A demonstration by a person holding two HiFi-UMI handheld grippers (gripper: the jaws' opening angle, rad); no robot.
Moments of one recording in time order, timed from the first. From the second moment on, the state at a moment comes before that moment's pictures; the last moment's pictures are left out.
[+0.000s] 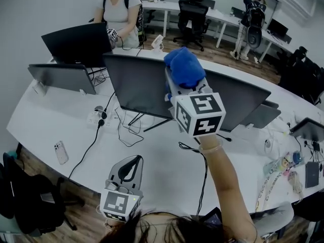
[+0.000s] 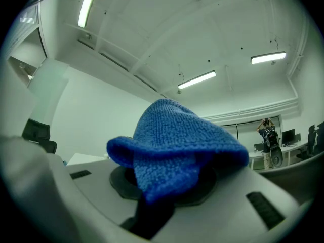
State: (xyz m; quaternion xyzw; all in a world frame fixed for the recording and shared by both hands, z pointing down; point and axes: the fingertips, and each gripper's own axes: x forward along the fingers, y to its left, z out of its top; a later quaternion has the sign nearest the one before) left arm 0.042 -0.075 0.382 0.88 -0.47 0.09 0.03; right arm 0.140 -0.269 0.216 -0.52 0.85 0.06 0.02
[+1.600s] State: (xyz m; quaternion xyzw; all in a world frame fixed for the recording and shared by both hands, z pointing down) left arm 0.043 -0.090 0.378 0.94 -0.33 0.09 0.03; right arm 0.188 -0.265 0.225 -0.63 0.77 0.06 -0.01
